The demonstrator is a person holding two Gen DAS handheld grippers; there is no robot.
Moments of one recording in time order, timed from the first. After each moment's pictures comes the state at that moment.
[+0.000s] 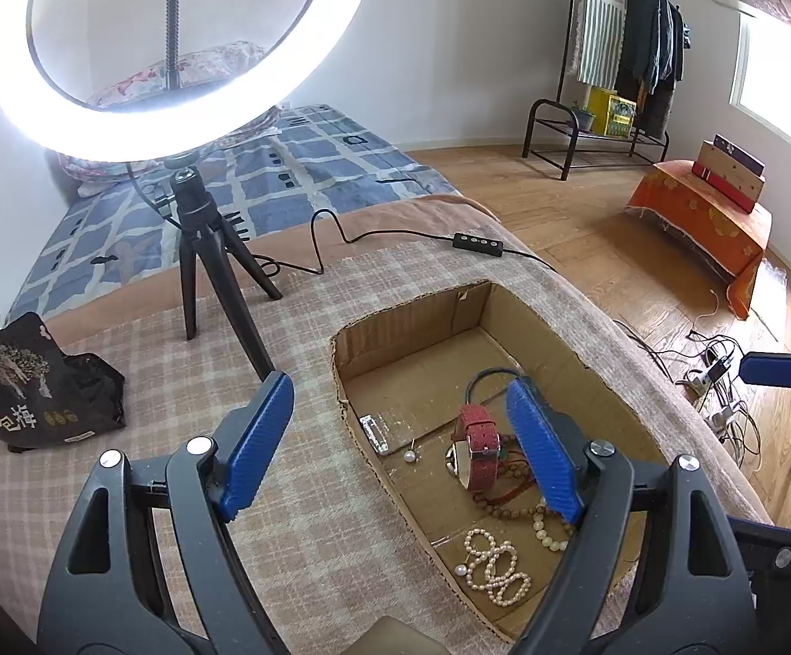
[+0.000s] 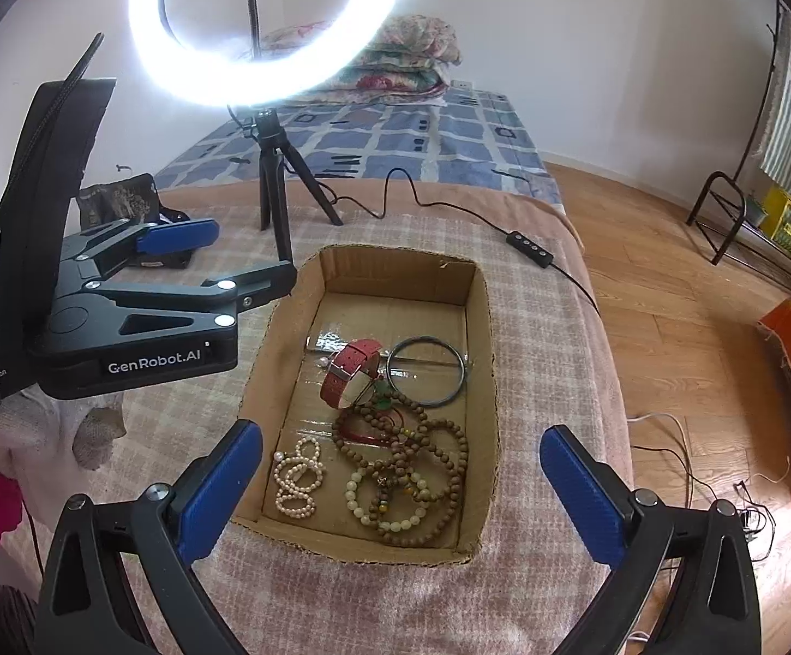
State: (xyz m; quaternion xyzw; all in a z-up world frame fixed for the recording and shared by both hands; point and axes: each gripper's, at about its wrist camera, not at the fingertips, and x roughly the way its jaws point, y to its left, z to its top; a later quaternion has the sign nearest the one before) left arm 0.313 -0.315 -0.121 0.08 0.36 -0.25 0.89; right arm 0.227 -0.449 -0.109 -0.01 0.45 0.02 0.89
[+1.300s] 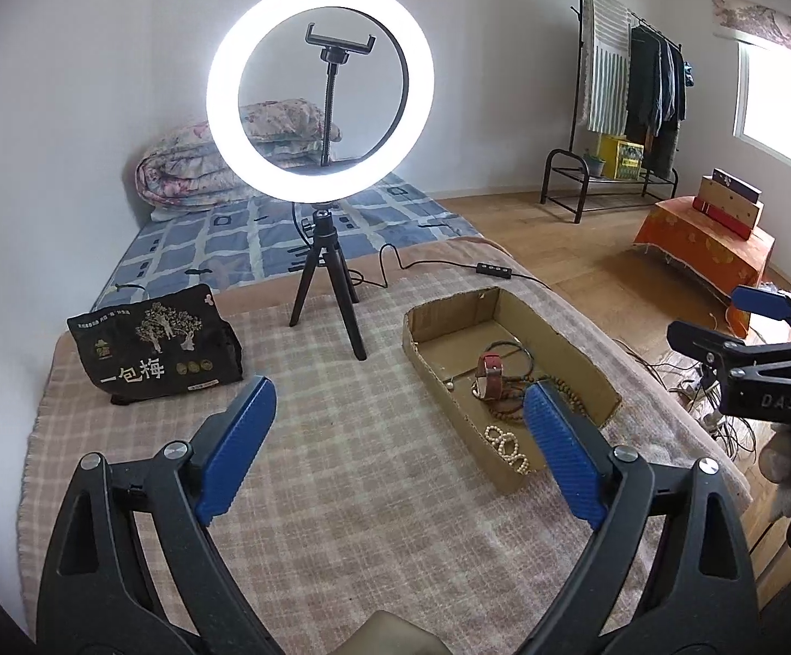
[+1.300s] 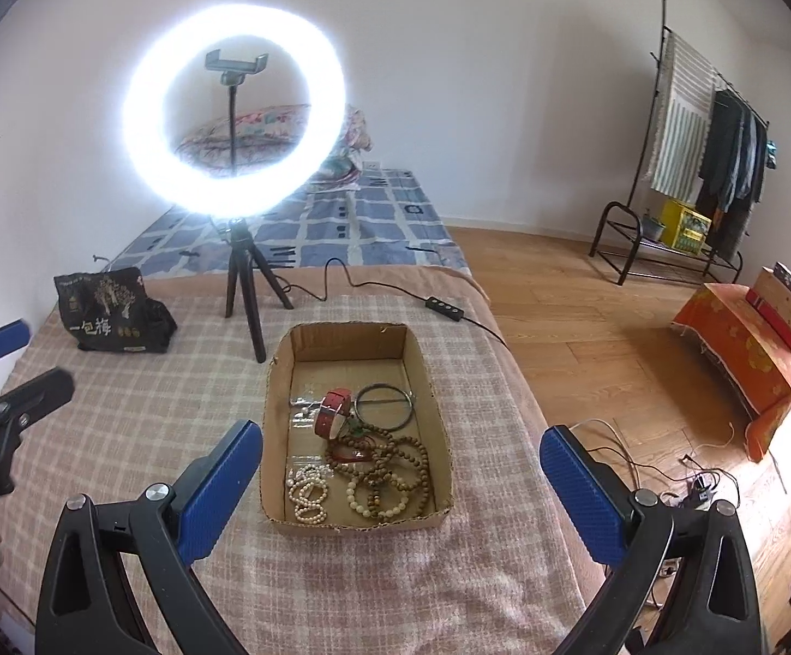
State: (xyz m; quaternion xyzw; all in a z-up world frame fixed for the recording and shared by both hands) left arm 0.172 -0.199 -0.043 0.07 0.30 -0.22 0.93; right arm 0.137 -0.415 -0.045 0.01 0.34 -0.11 0.93
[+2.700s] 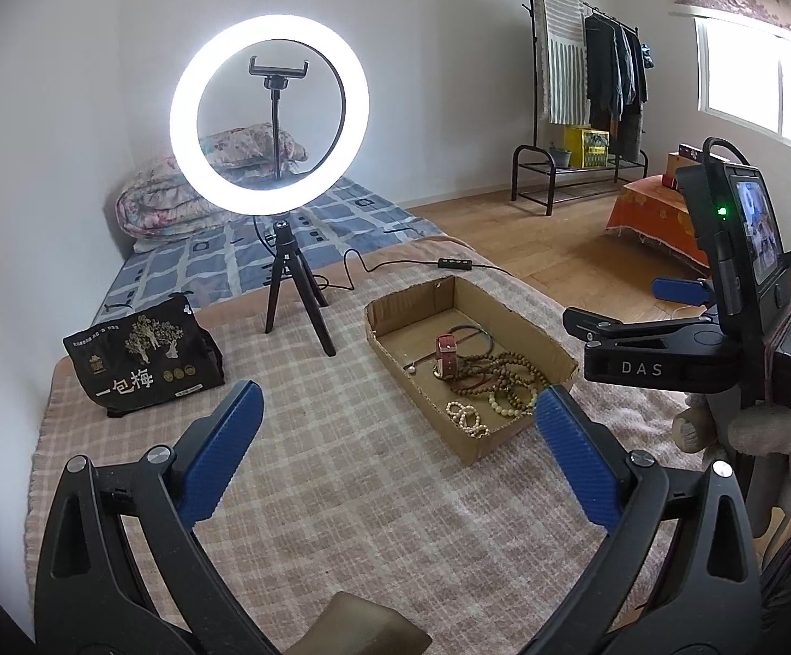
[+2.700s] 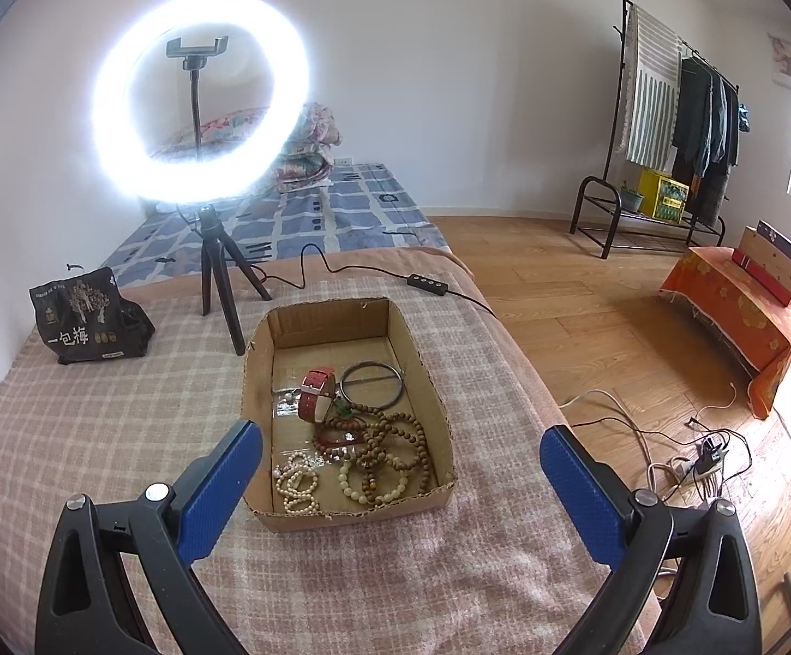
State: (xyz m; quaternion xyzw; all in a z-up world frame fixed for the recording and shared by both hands) left arm 0.113 -0.214 -0.045 0.10 0.27 -0.25 0.92; right arm 0.134 -0.419 -0.082 0.04 0.34 -0.14 0.93
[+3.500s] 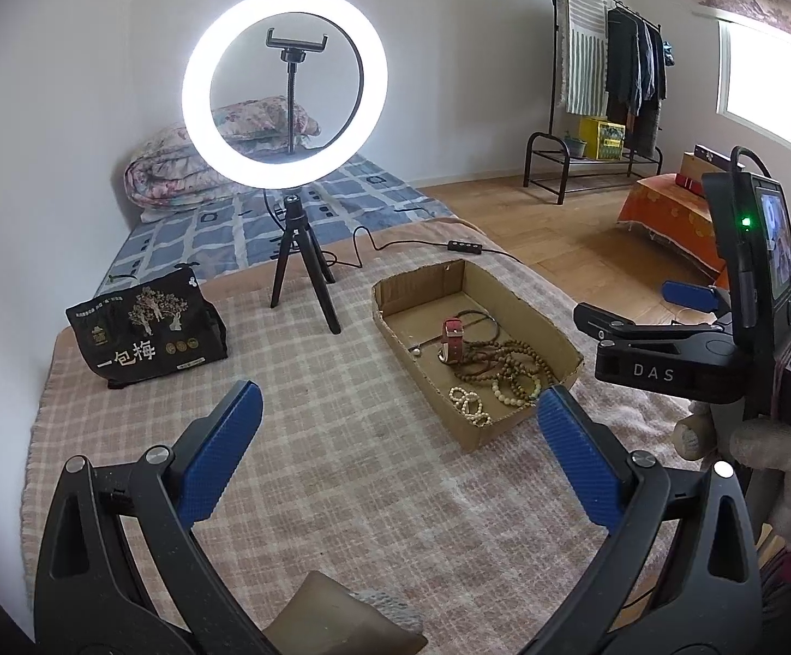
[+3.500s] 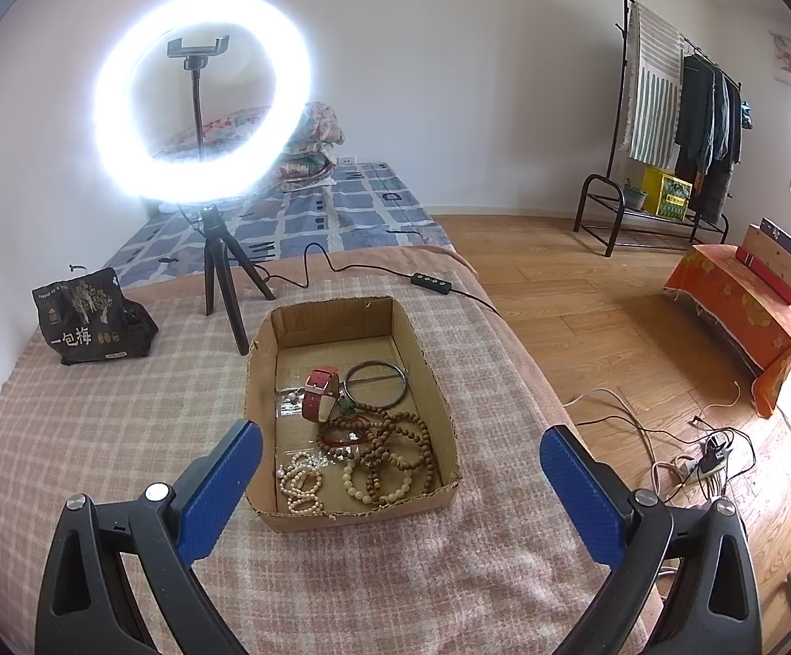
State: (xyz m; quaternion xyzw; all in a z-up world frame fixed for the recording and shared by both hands) left arm 0.121 -0.214 -0.045 0.09 0.30 -0.24 0.92; right arm 0.136 -0.419 -0.082 0.04 0.34 -0.13 0.93
